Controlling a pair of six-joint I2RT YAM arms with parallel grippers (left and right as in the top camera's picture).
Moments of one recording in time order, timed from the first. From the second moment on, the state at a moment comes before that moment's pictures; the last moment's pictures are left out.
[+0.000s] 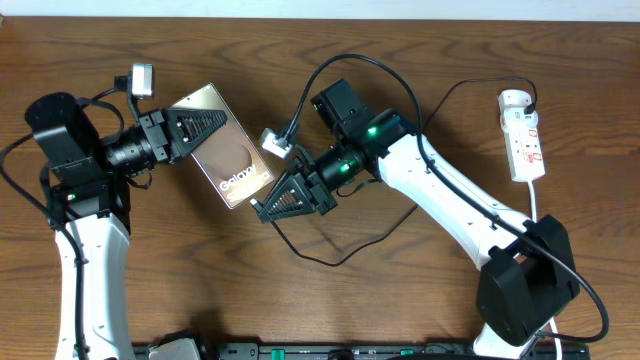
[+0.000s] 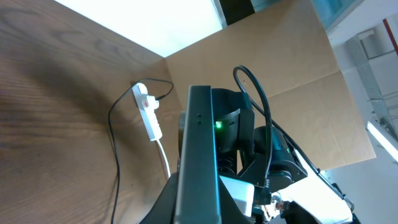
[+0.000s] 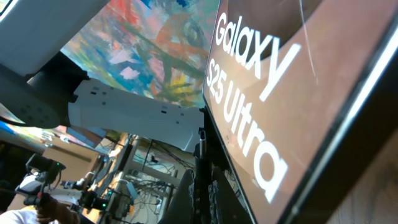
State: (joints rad) left arm 0.31 1.27 0.96 -0.02 1.44 -0.80; right arm 0.65 1.86 1.54 -0.84 -1.42 -0.26
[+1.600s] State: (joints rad) left arm 0.31 1.27 0.96 0.03 1.48 -0.79; right arm 0.64 1.89 1.54 -0.82 -1.45 -0.26
